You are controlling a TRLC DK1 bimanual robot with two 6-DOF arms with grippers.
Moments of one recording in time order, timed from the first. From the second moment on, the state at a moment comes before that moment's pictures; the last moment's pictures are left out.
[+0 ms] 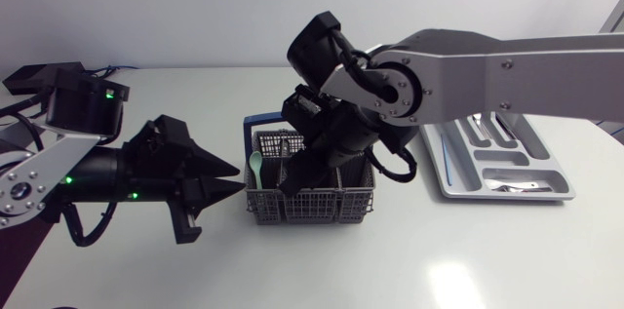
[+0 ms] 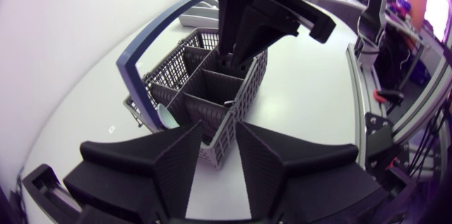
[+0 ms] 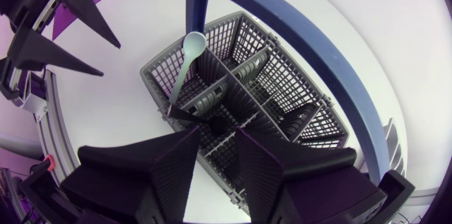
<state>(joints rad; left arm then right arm) -0.34 1.16 0.67 -0.30 0.53 0.62 0.80 1.70 1.29 -0.63 0.01 -0.11</state>
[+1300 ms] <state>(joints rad) -0.37 1.21 0.72 -0.41 0.43 0.71 0.90 1.84 1.38 -0.64 0.13 -0.11</state>
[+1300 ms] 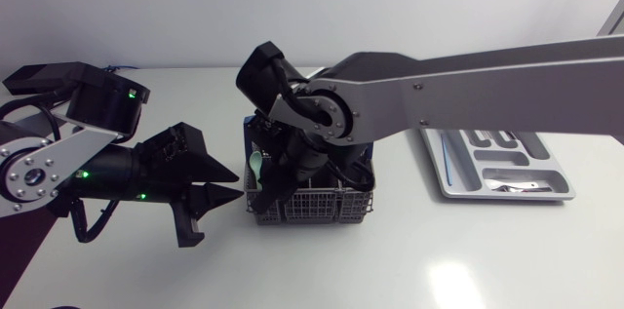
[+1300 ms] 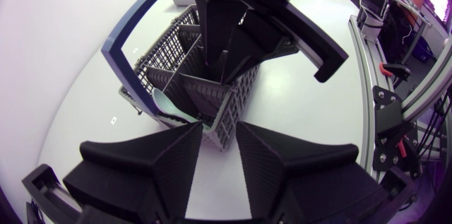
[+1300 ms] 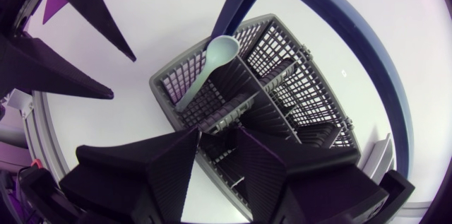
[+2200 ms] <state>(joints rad) -0.41 1.18 0.71 -0.41 0.44 0.68 0.90 1.70 1.34 -0.64 0.26 -0.18</state>
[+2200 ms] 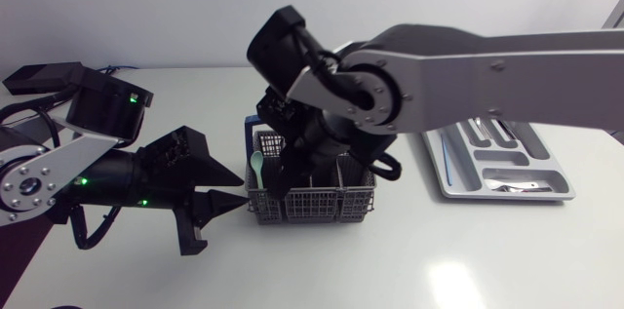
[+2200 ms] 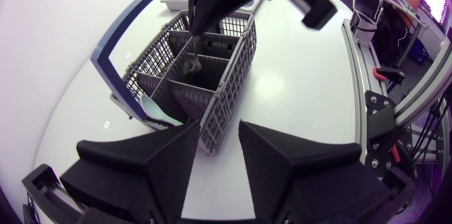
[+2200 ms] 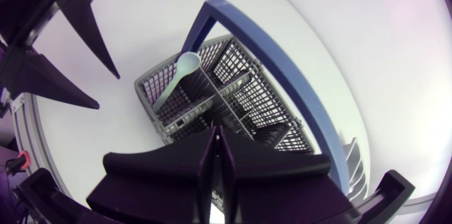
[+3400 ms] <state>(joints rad) -0.51 1.18 0.81 -0.46 0.74 0.60 0.82 1.41 1.28 -0.77 -0.40 -0.21</state>
